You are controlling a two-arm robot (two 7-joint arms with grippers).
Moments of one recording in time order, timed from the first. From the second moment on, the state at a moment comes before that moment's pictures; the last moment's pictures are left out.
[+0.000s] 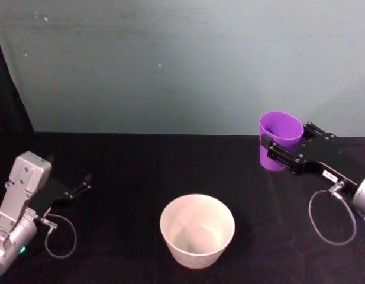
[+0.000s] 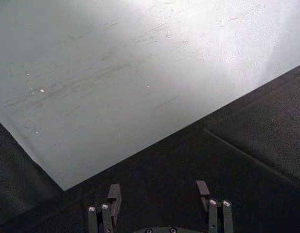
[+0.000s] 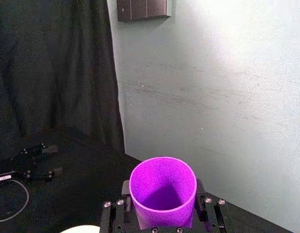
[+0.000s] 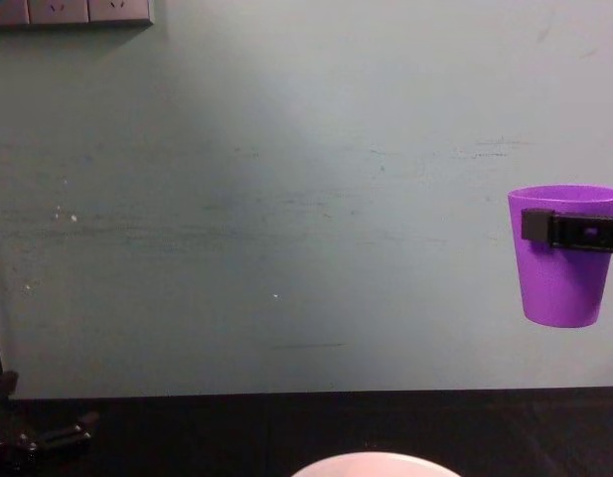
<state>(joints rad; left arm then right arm) -0.20 0.60 0.45 -1.41 -0.25 -0.12 0.03 0.12 0.57 -0.18 -1.81 0.52 0.19 0.38</state>
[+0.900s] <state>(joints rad) -0.20 0.60 0.45 -1.41 -0.25 -0.12 0.03 0.12 0.57 -0.18 -1.81 0.52 0.19 0.38</state>
